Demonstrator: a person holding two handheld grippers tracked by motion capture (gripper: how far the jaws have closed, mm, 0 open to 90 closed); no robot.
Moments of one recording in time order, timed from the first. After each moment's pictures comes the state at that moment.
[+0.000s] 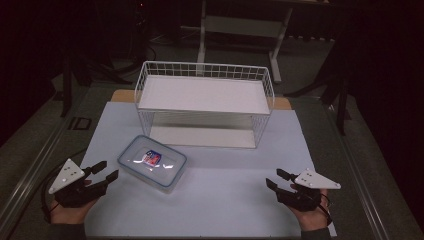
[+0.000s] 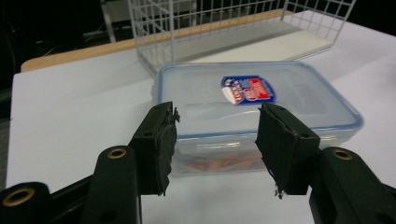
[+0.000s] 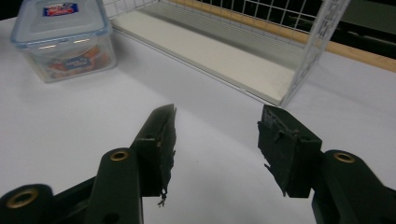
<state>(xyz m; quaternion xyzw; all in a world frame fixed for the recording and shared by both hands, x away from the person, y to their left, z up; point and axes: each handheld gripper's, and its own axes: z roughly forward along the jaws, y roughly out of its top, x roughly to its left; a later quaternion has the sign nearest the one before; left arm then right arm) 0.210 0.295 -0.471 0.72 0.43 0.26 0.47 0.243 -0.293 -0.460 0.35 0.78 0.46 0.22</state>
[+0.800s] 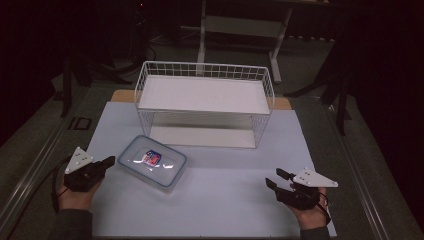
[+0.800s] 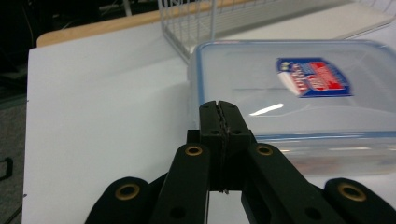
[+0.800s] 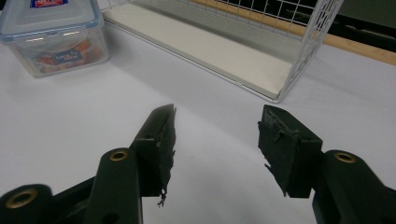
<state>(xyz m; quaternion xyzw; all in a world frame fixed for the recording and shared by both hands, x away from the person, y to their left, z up) 0.255 0.299 -0.487 0.73 0.47 0.27 0.42 0.247 -0.291 -0.465 0.36 0.79 0.46 0.22</state>
